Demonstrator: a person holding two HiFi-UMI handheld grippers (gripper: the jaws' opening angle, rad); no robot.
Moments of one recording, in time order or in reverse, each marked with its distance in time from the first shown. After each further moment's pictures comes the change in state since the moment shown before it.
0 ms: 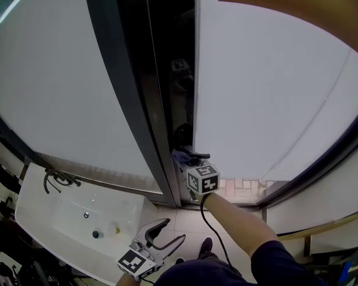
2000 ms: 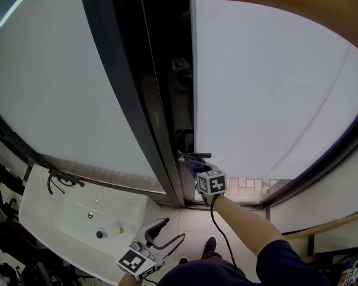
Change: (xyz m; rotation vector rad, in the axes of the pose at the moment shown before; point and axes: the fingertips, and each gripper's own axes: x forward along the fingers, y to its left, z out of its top) left arm -0.003 0.006 -0.004 -0.002 0.024 0.040; right arm -0.018 -0.054 -0.086 0.055 0.259 -0.102
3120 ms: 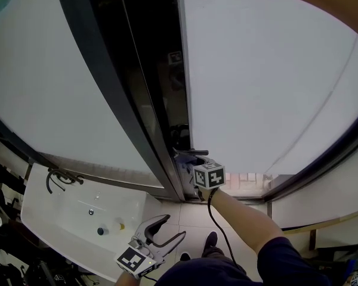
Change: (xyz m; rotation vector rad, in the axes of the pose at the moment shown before) left arm 0.023 0.001 0.006 0.022 0.015 -0.031; right arm 0.011 0.016 0.025 0.067 -0.057 0.123
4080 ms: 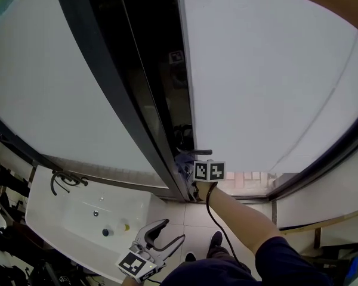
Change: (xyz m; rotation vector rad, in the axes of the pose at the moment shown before) left arm -0.018 0.004 -0.011 -0.026 0.010 0.047; right arm 0.023 0.011 -0.018 0.326 0.056 0.060
